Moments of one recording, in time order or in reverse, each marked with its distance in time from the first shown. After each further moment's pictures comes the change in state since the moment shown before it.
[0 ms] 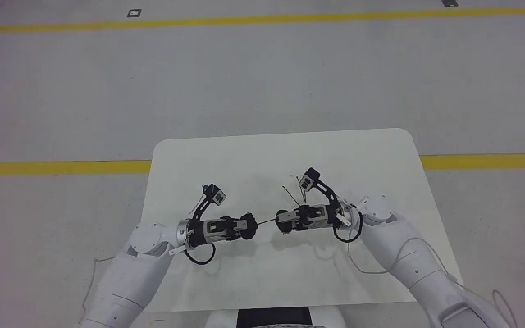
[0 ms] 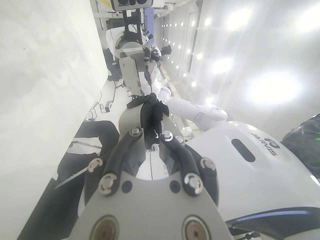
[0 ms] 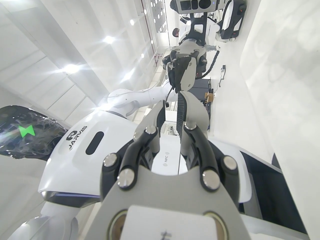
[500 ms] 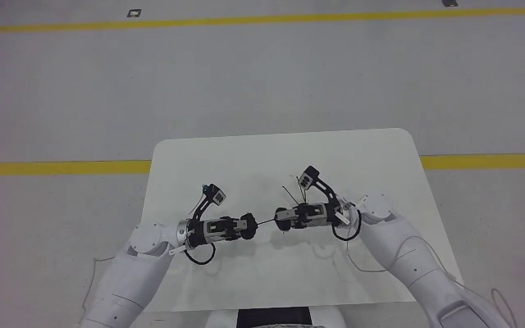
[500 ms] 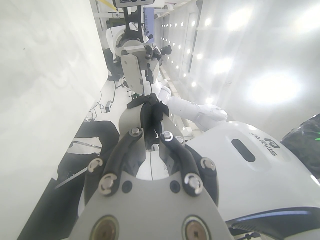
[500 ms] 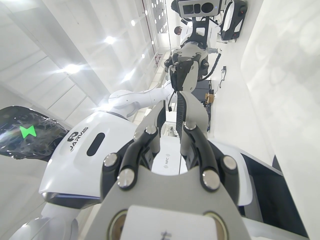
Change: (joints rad) left arm 0.000 0.000 0.000 0.000 0.000 0.000 0.000; right arm 0.013 -0.008 -0.006 0.007 0.006 0.001 -0.009
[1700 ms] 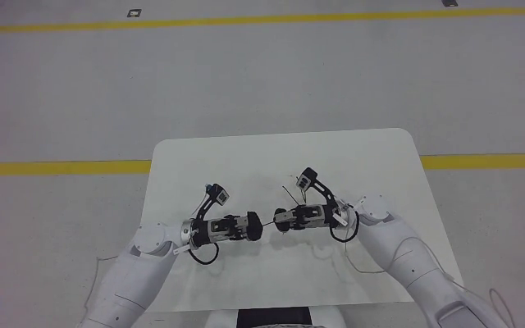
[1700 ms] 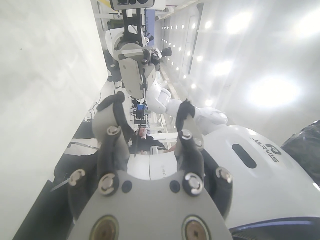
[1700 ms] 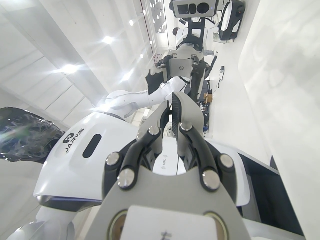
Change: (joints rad) left arm -0.002 0.003 0.028 -0.027 0.012 0.023 0.049; right arm -0.005 -0.010 -0.003 0.005 -0.020 -0.010 -0.006
